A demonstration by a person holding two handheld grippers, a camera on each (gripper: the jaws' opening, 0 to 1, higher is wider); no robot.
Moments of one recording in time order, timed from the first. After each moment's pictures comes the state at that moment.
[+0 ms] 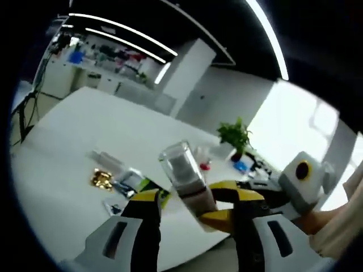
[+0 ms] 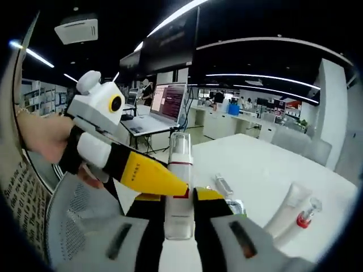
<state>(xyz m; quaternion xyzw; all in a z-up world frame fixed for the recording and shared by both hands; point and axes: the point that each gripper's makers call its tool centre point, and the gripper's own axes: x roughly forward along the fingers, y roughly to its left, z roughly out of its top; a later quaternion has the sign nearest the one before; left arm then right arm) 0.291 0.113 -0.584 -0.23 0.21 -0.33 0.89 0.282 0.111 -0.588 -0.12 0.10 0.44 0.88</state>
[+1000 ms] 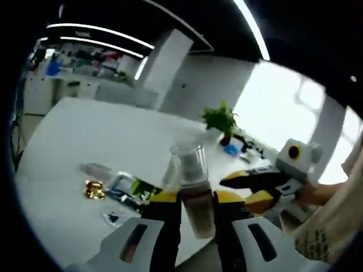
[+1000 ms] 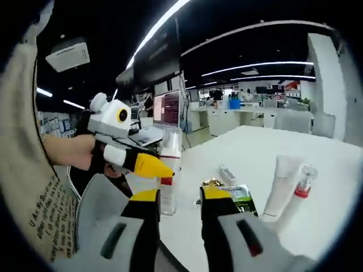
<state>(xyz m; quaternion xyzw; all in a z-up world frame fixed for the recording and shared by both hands) 0.283 0.097 -0.582 -0.11 0.22 -0.41 0.88 0.268 0.041 -0.567 0.04 0.12 0.45 0.89</state>
